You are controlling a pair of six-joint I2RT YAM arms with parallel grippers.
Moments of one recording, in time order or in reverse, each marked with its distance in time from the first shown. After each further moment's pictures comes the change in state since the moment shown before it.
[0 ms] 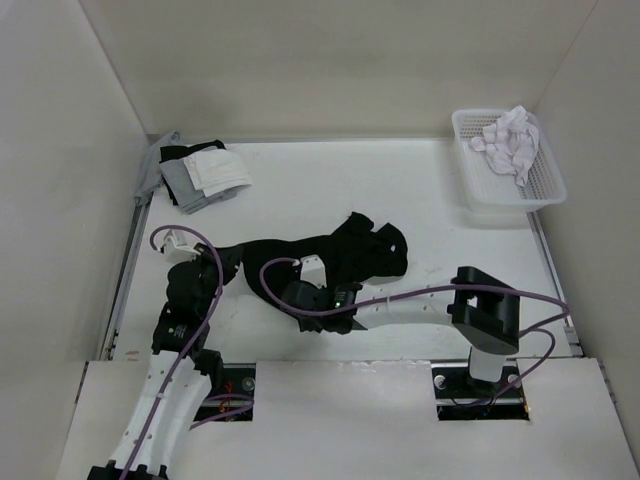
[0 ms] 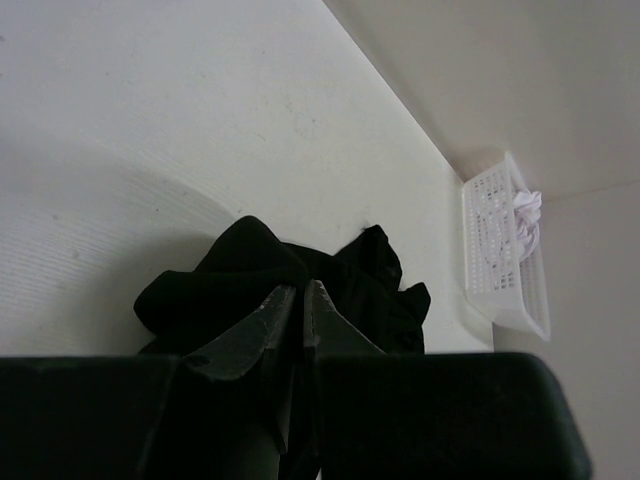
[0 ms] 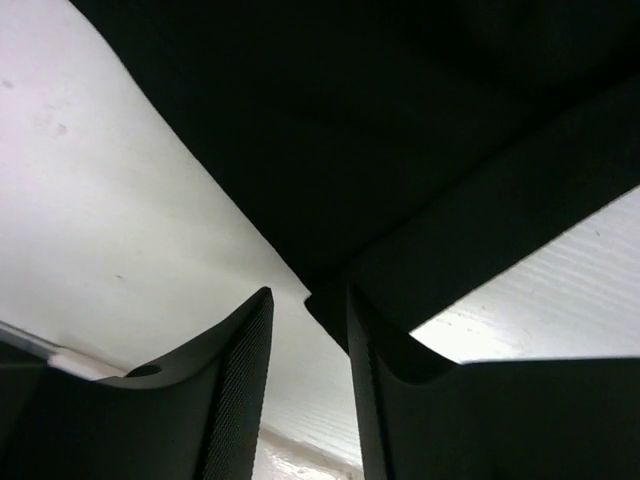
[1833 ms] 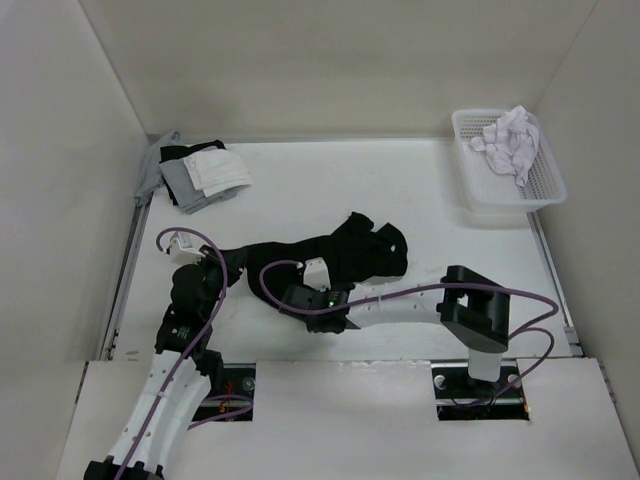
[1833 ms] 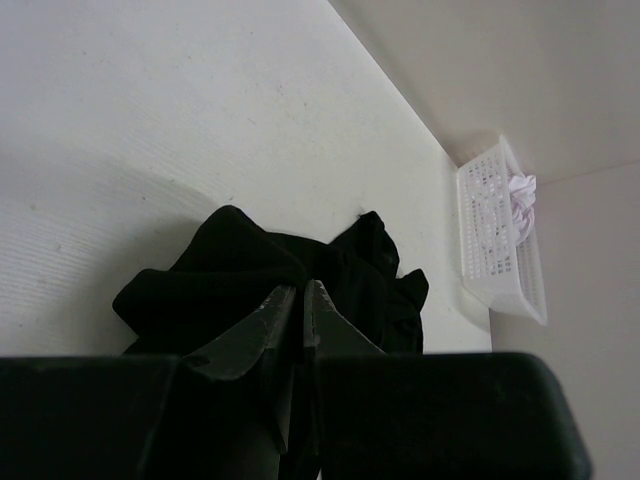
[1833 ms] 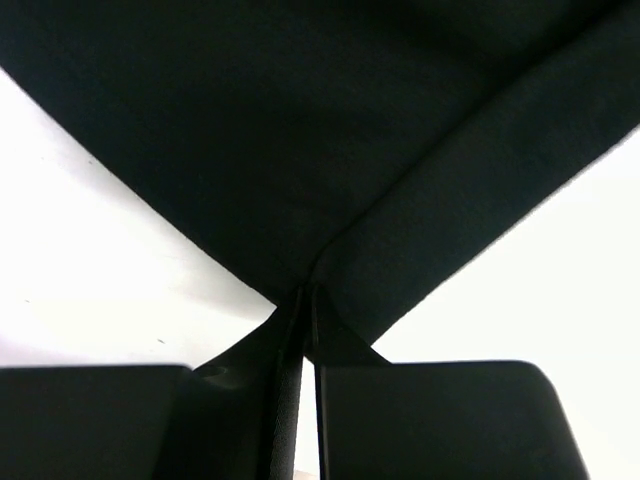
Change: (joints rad) left arm -0.039 0.002 -0.046 0.058 0.001 -0.008; right arm 0.002 0.082 0.064 -0.146 0.040 0.039
